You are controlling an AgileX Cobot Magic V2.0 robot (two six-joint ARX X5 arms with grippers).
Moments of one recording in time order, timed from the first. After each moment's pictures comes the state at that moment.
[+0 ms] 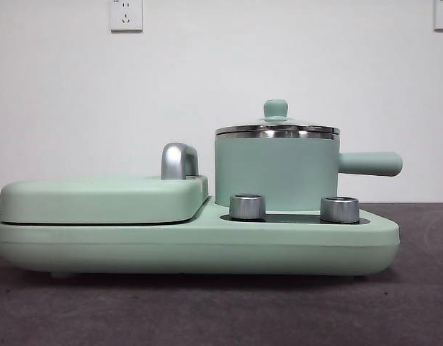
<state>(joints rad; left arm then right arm) -0.54 0.39 0.78 -0.80 -0.07 -0.28 0.50 0.33 0.81 -0.98 -0.45 0.08</state>
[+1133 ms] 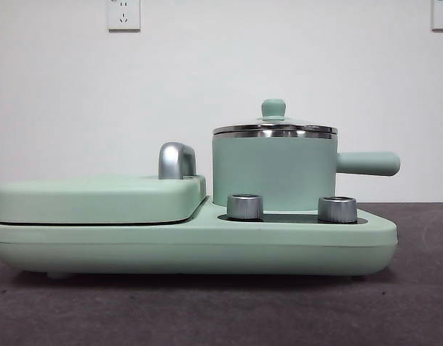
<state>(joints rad) -0.08 0.00 0.03 -0.18 -0.02 -0.05 0.50 0.33 0.81 -0.98 -0.45 0.08</state>
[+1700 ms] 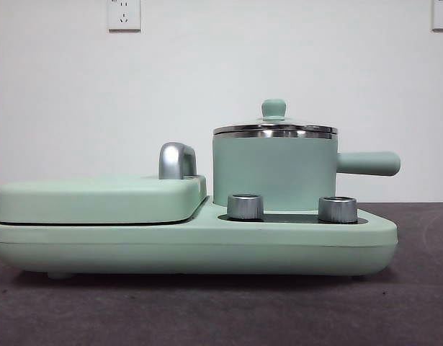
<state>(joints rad) -0.08 0.00 0.03 -0.18 -0.02 -0.04 0.50 0.33 0.81 -0.98 -0.45 0.08</state>
